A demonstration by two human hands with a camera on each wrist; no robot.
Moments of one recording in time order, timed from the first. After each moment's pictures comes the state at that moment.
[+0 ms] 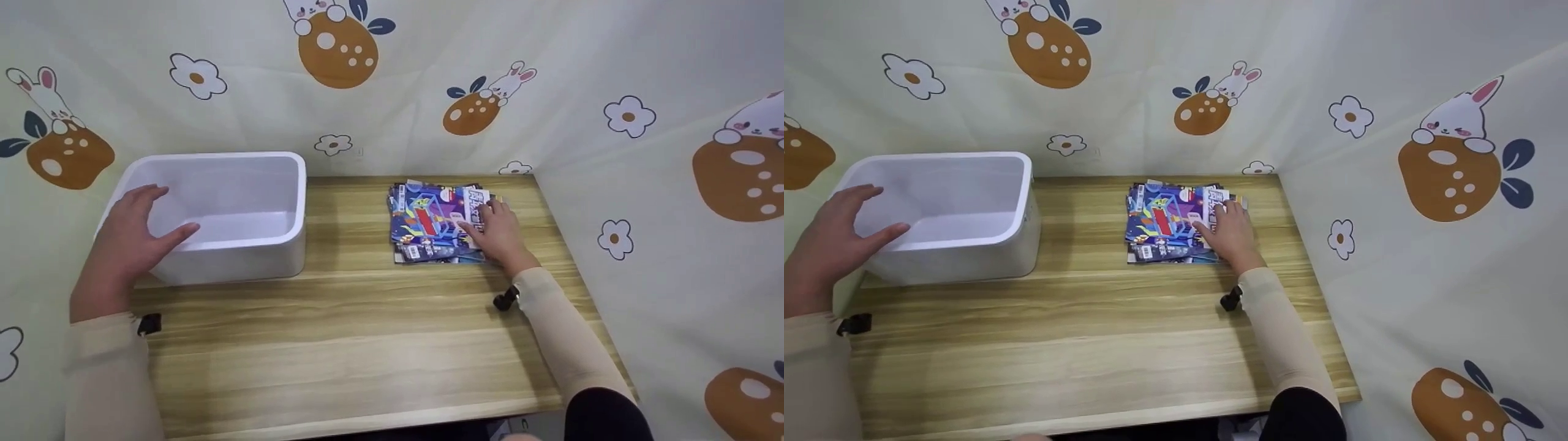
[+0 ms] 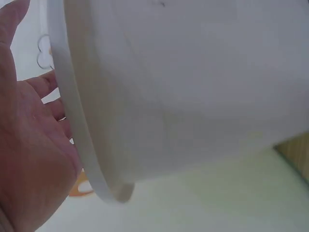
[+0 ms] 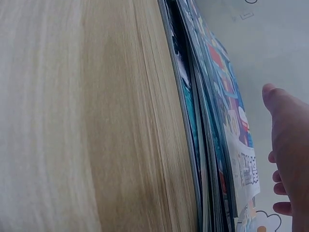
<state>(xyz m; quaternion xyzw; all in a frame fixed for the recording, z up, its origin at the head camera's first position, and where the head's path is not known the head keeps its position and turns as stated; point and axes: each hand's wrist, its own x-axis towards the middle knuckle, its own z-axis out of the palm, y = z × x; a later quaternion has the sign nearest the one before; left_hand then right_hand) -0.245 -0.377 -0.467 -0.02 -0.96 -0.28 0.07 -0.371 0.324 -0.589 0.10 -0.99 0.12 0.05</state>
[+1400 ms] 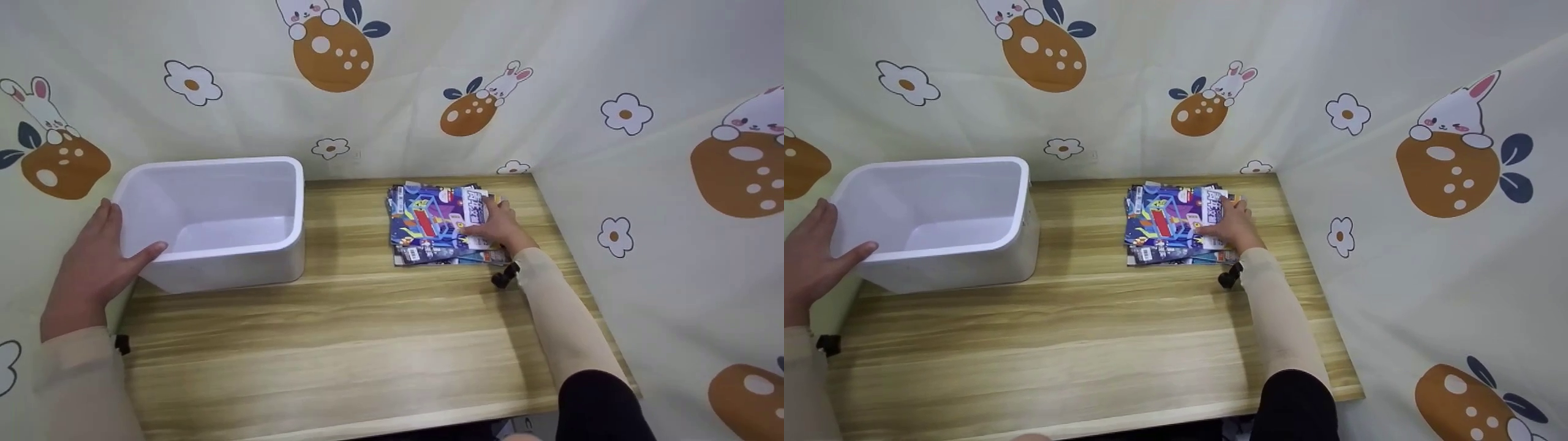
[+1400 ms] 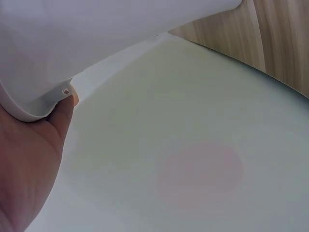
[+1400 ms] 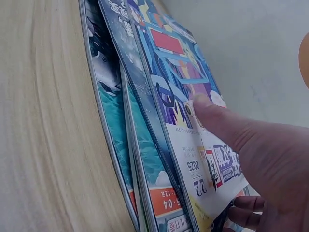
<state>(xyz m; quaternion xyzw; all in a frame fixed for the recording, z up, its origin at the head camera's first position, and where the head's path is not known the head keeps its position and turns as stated) -0.237 -0.428 -0.496 0.01 -0.98 -0.19 0.05 -0.397 0.335 -0.582 -0.03 -0.94 0.31 -0.13</state>
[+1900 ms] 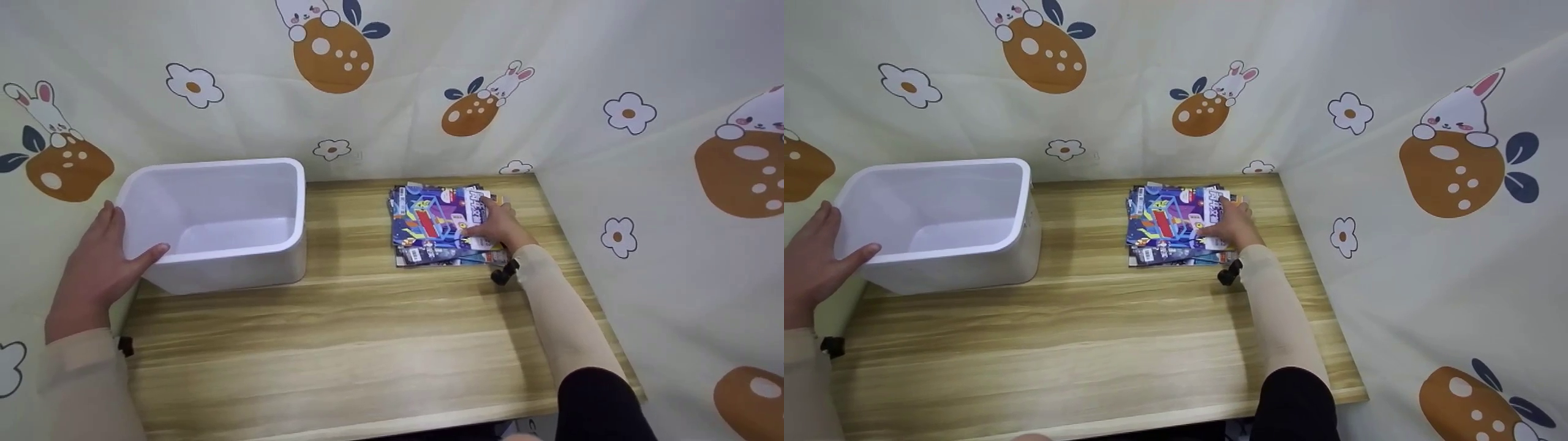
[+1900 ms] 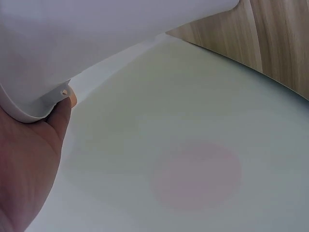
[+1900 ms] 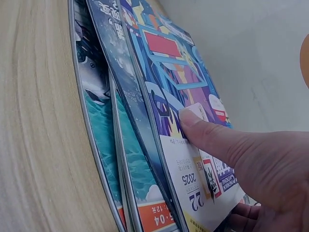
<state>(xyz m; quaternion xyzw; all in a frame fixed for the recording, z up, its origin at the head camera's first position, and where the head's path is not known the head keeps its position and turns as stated) -0.237 -0.432 -0.496 0.01 -0.98 -0.20 0.05 -0.404 0.328 -0.574 -0.05 -0.94 0.30 -0.15</state>
